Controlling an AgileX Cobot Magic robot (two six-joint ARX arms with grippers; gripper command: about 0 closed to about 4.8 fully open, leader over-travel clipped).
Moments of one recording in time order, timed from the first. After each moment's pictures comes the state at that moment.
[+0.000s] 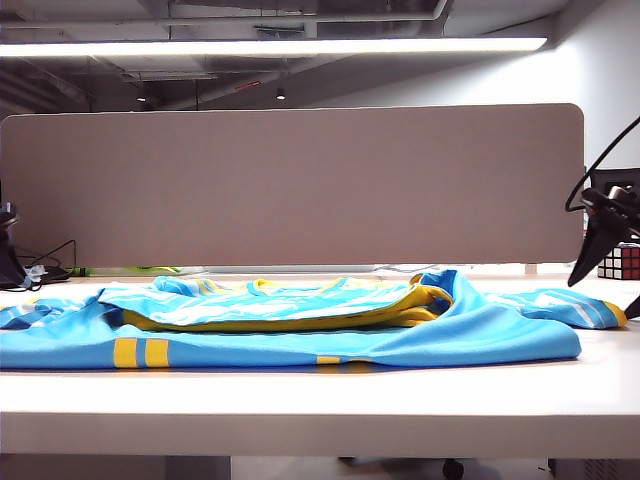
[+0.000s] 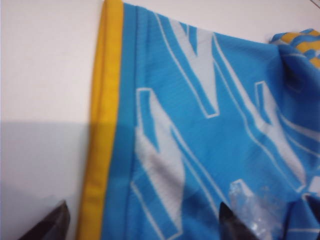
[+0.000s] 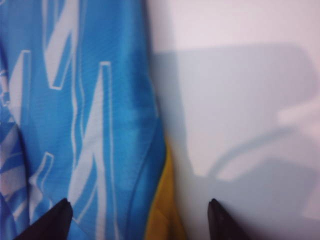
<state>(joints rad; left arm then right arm) 0.31 1.85 0.98 0.12 0.50 -0.24 -0.22 1.90 1.21 -0.35 -0.53 0.17</state>
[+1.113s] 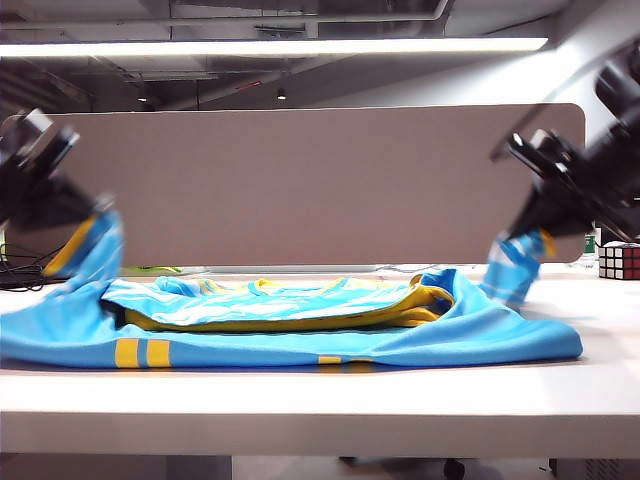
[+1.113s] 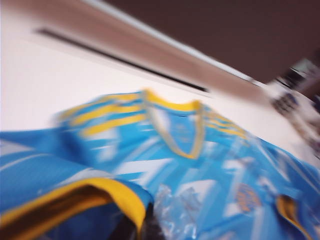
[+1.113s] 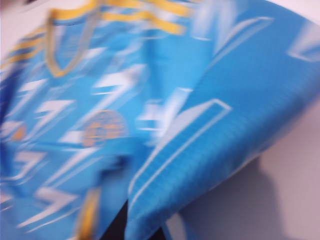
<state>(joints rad) 0.15 1.80 0.97 0.52 0.76 -0.38 -0.02 1.80 1.21 -0.18 -0.56 0.26</state>
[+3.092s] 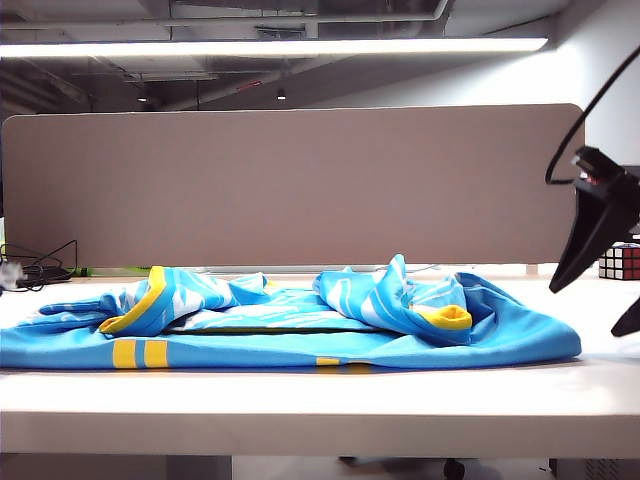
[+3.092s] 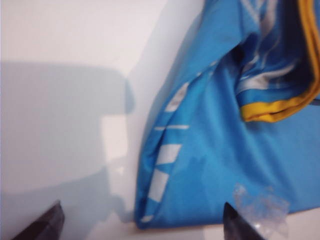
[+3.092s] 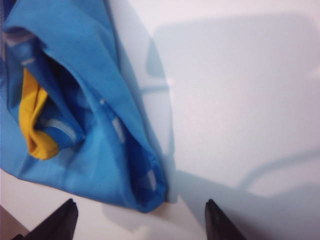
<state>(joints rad) 0.27 1.40 0.69 -0.42 0.60 0.00 -0.05 1.51 0.82 -0.47 -0.60 0.12</state>
